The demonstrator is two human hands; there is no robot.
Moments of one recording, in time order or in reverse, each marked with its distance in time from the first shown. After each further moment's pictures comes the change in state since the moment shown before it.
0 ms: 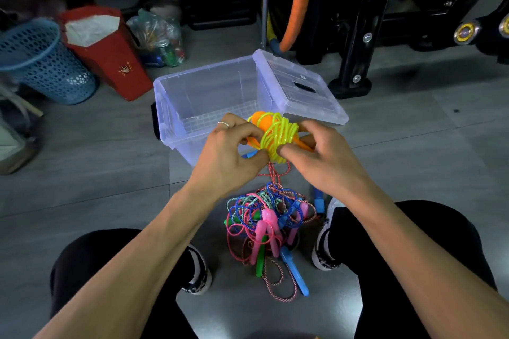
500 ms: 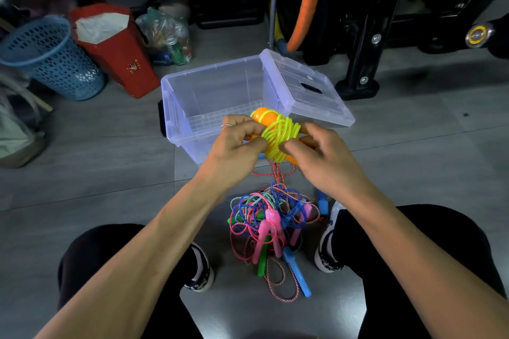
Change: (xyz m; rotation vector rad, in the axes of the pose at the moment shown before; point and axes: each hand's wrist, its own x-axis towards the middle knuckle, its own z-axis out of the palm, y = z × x) left_hand 0.004 0.011 -0.002 -0.373 -0.046 -0.305; right_hand 0.000 -0.001 0.008 0.073 -0.025 -0.024
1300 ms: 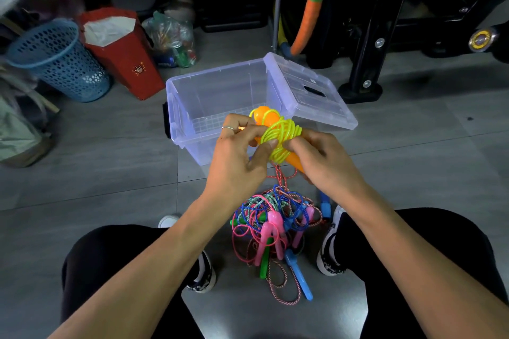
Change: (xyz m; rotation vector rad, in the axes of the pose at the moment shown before) left_hand -0.014 -0.009 0.005 0.245 0.222 0.332; right_hand 0.000 -0.008 0.004 0.031 -0.030 0.026
